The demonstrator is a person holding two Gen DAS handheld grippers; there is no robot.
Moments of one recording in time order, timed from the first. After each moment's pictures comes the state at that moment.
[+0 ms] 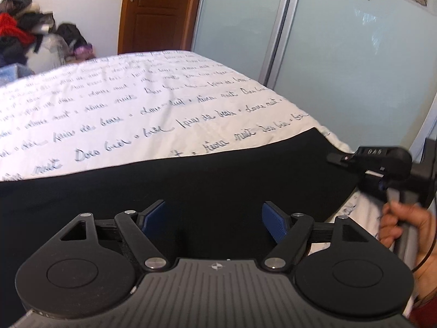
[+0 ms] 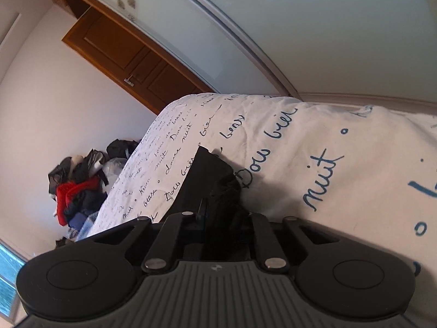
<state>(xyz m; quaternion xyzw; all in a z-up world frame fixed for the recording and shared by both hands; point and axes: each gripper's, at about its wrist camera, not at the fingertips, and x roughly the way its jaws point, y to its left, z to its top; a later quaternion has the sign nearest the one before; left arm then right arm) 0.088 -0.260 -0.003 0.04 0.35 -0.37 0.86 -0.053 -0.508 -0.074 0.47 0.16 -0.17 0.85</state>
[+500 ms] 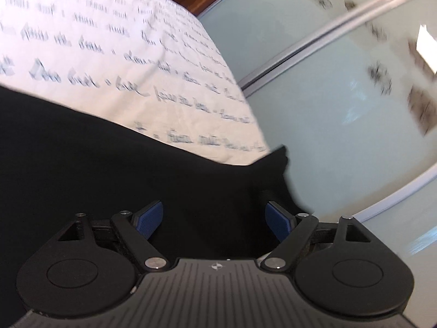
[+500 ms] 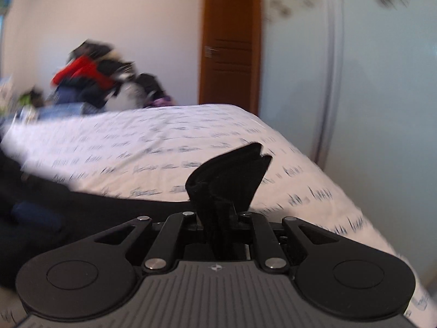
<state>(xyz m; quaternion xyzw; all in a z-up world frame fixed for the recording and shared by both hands) 0.152 -0.253 -0.025 -0.25 0.48 -0.42 0.73 -0.012 -0.368 -0.016 0.01 0.21 -0.14 0.97</state>
